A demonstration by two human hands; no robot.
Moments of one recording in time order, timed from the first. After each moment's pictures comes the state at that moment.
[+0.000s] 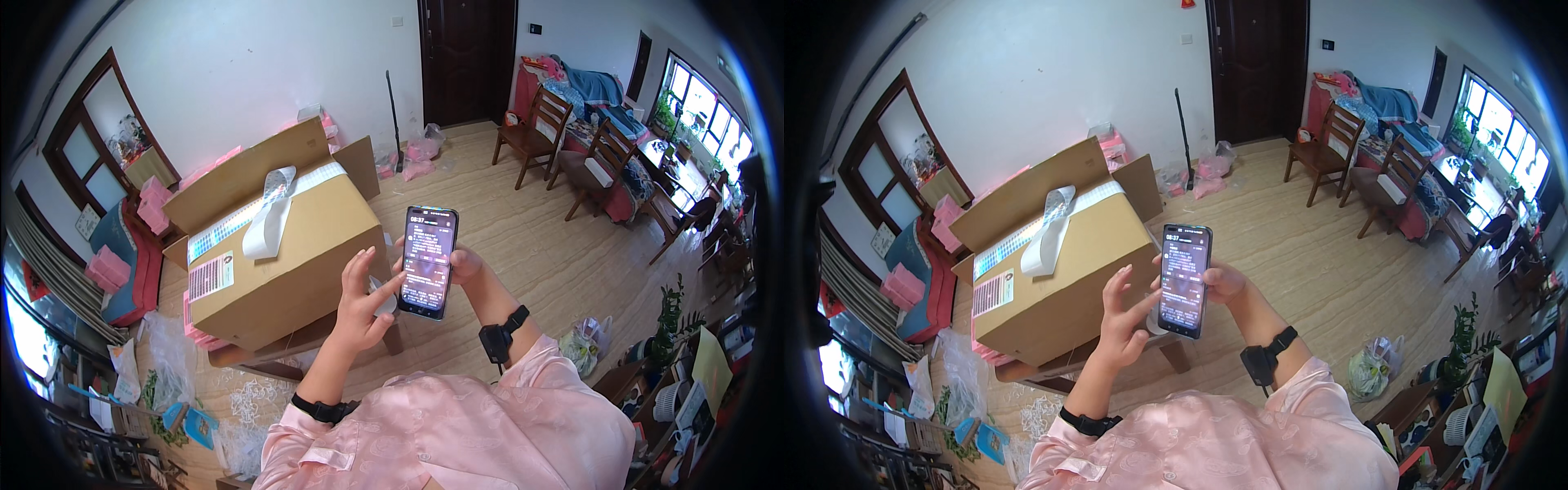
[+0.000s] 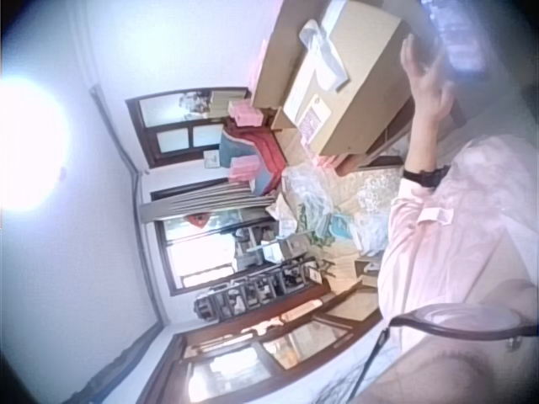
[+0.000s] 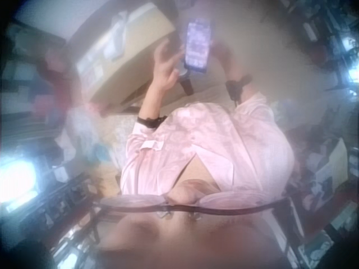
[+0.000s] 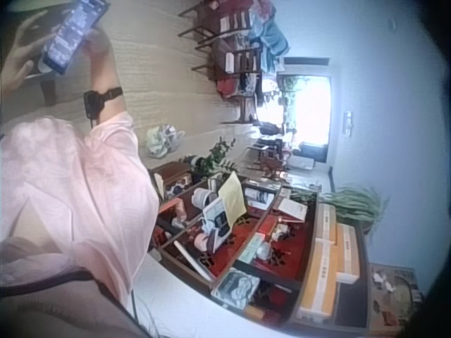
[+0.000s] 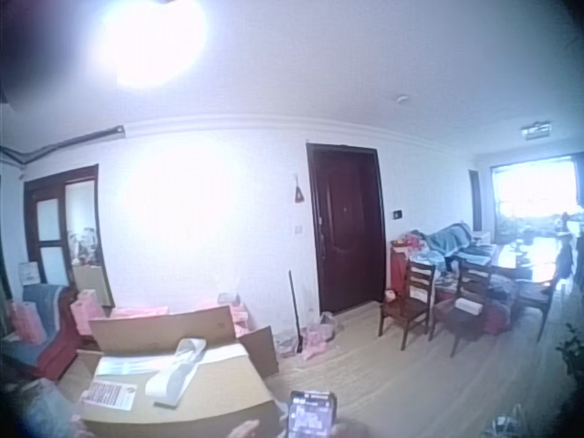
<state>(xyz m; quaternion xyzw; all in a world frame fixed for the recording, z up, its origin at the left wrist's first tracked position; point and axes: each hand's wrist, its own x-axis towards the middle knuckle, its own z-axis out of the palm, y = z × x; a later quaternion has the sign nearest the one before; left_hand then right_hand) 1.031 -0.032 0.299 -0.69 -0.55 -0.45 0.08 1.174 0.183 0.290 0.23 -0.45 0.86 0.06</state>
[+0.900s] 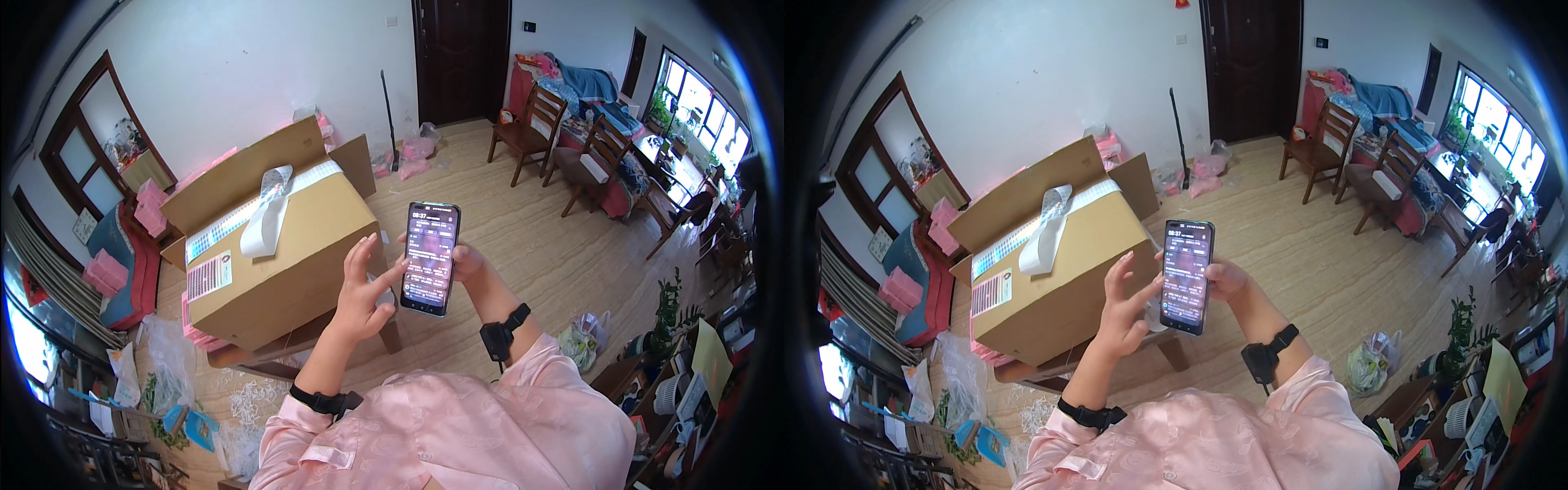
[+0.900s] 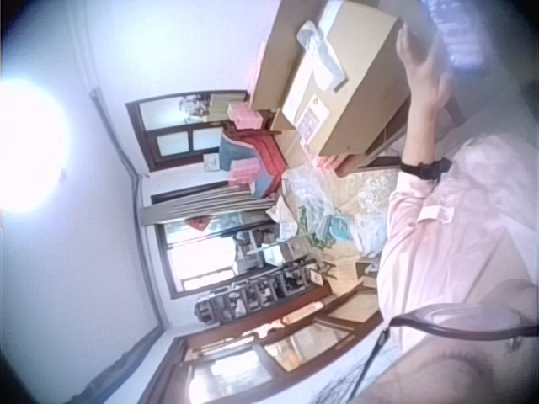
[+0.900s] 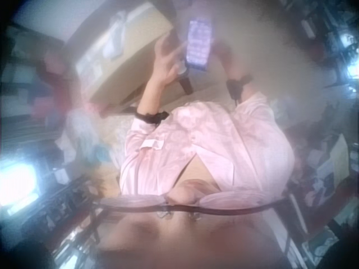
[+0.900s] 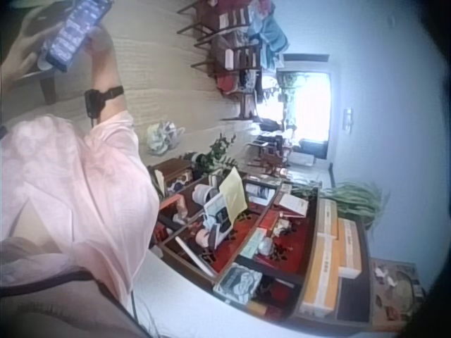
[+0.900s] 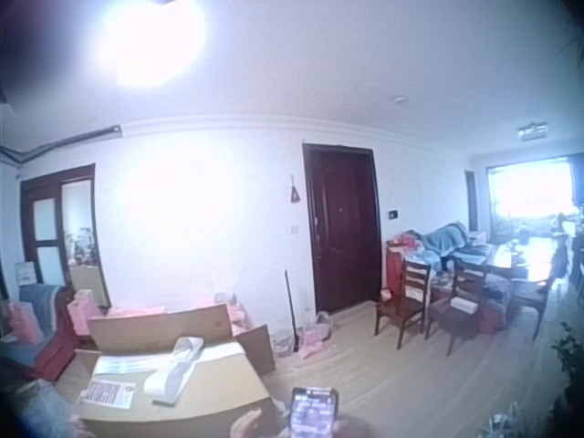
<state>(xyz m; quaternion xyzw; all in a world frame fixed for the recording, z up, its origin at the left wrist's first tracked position) 1.032 -0.023 0.307 -0.71 -0.55 -0.45 0.05 1.184 0.180 0.285 0.22 -0.43 0.87 0.08</state>
